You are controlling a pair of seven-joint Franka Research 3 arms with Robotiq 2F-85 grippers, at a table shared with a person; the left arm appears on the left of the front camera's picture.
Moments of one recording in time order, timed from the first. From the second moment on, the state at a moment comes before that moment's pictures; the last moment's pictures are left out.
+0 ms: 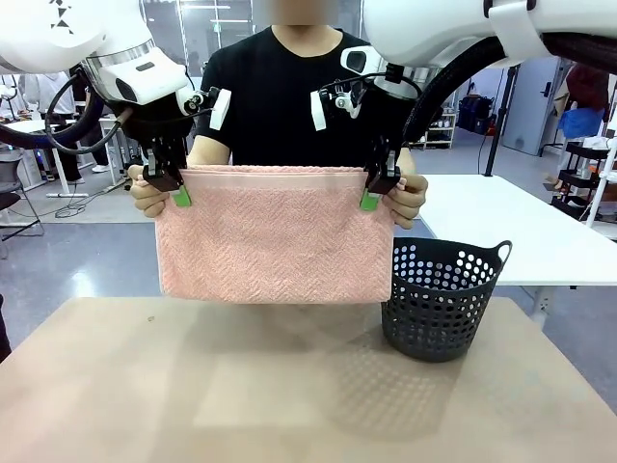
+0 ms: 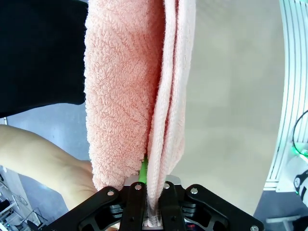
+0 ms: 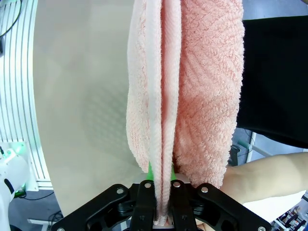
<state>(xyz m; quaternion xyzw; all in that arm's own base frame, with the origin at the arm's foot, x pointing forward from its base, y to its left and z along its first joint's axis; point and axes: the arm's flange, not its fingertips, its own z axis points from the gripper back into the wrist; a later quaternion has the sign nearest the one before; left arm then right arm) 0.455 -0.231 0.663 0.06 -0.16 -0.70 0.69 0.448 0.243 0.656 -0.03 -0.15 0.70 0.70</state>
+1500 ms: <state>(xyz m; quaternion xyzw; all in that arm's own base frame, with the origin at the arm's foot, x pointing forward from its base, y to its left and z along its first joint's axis) 0.420 -0.202 0.743 0.03 -0.24 -0.61 0.76 0.408 0.199 0.744 0.06 -0.24 0.65 0.72</state>
